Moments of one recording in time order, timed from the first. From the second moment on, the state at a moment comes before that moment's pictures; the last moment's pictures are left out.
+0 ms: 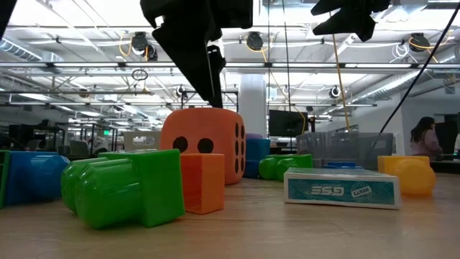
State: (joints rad) left arm -0.23 1.91 1.54 -0.81 -0.08 -0.10; right arm 0.35 0.99 0.81 -0.29 0.58 0.51
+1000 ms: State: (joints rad) left arm -0.20 1.97 1.54 -0.80 -0.01 -0.04; right arm 0.35 0.99 0.81 -0.28 0.60 0.48
